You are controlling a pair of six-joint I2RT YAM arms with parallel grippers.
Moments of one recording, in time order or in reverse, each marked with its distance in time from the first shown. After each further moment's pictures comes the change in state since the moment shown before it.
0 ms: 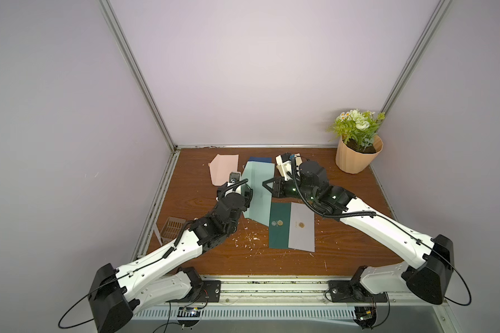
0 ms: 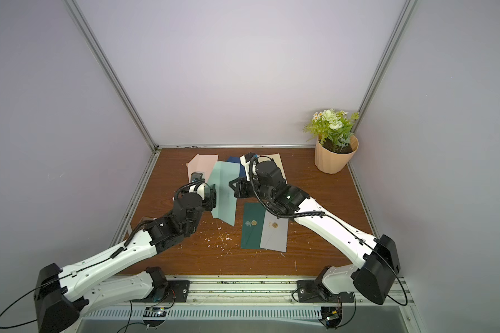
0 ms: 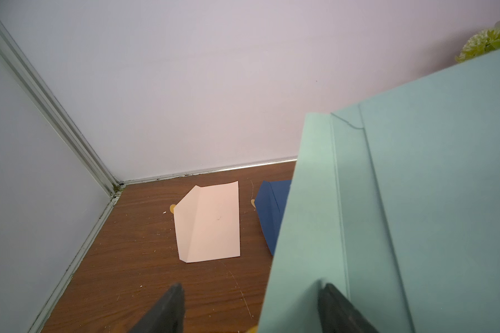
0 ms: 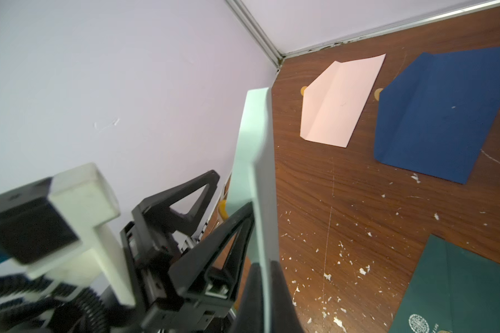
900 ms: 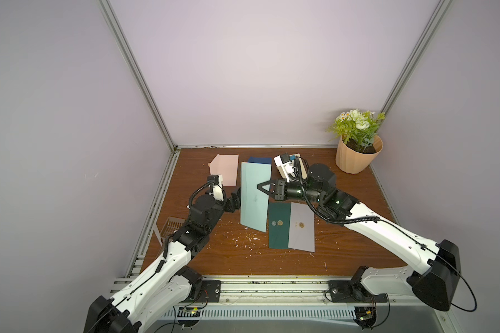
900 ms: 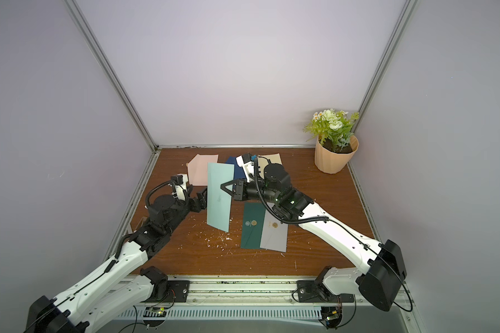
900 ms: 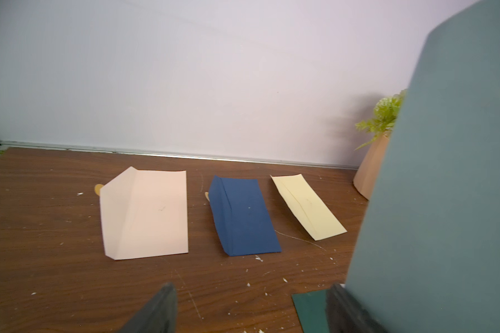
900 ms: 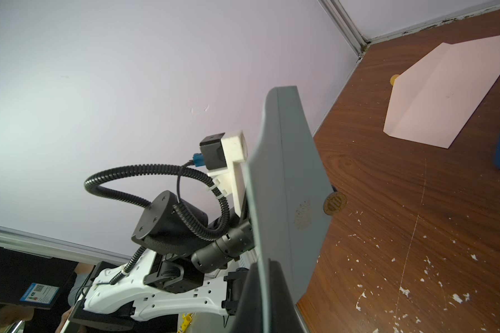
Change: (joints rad) left arm 0.348 -0.182 -0.225 0.200 0.657 -0.153; right arm -0.018 -0.042 -0.080 0.230 -0.249 0.130
